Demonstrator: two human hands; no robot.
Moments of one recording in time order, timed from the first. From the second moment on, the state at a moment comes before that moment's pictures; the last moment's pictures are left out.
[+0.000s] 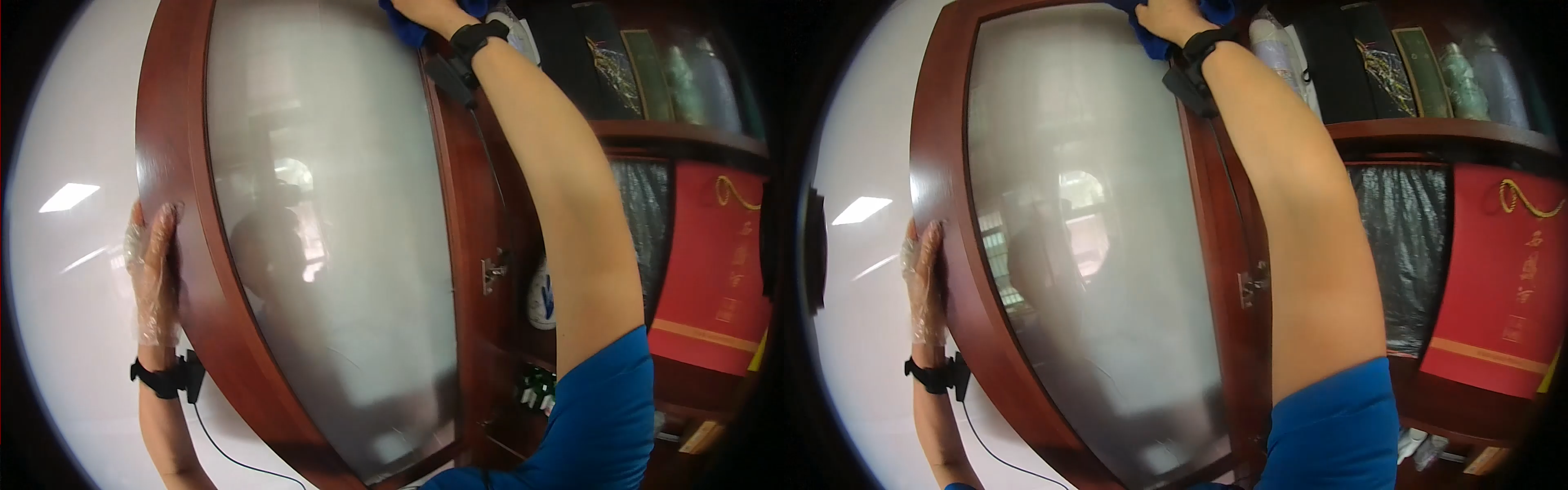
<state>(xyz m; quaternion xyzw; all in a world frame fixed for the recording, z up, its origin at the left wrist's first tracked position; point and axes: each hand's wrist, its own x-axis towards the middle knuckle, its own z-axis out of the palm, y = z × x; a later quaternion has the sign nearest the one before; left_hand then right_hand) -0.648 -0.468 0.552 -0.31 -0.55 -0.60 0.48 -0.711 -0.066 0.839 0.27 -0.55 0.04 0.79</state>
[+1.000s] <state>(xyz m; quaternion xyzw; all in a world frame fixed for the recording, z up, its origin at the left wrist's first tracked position) -0.568 -0.303 0.556 -0.45 -0.56 -0.05 0.69 -0.651 0.053 0.722 0.00 -0.96 -0.01 0.27</state>
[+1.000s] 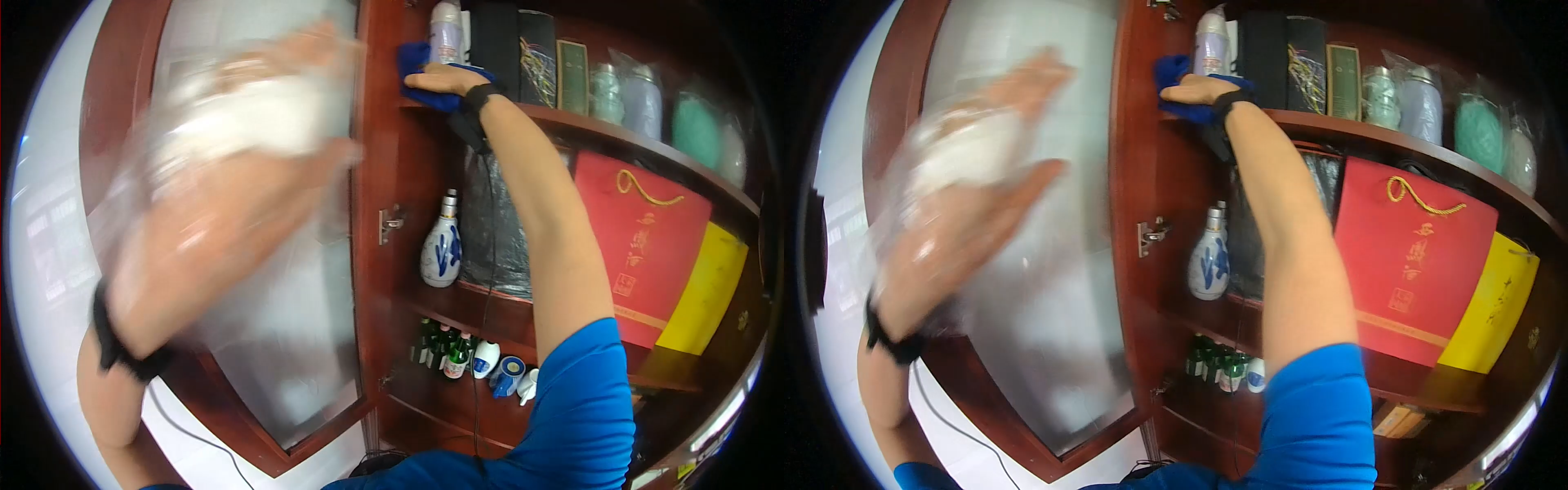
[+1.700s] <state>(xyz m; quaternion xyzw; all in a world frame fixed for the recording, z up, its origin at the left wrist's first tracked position) -0.723 0.027 0.686 -0.57 -0.65 -0.21 0.46 -0.535 0.105 0.743 -0.19 -0.97 -0.11 0.14</state>
